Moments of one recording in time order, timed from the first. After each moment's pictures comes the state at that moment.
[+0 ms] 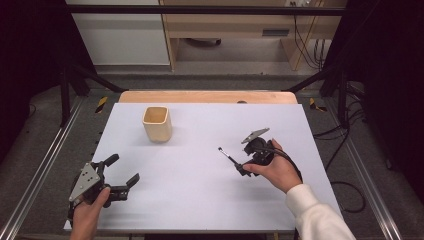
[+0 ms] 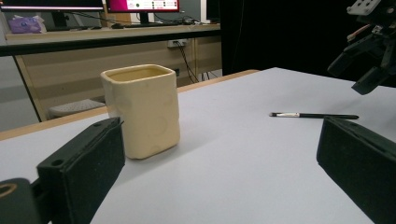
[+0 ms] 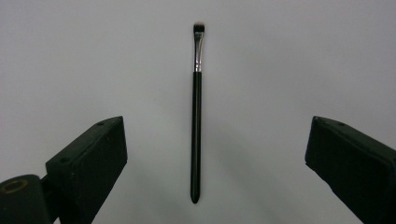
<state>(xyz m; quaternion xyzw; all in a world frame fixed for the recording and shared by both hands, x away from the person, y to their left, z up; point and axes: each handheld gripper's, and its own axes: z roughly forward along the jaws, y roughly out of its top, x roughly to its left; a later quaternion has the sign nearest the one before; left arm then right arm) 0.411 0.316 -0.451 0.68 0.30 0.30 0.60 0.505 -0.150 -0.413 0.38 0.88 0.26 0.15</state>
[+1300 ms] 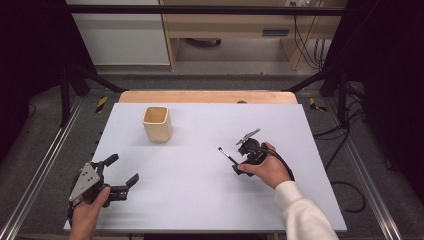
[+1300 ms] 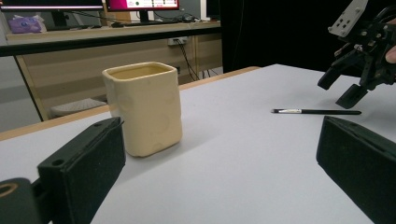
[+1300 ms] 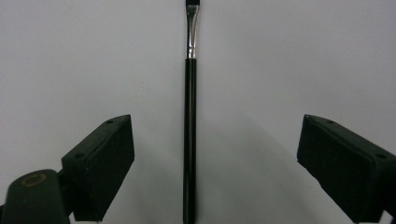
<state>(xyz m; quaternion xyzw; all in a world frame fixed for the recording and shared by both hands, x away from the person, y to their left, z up) 0.412 0.317 -0.452 0.68 0.30 0.30 0.59 0.523 -0.140 -0.442 0.39 0.89 0.22 0.13</state>
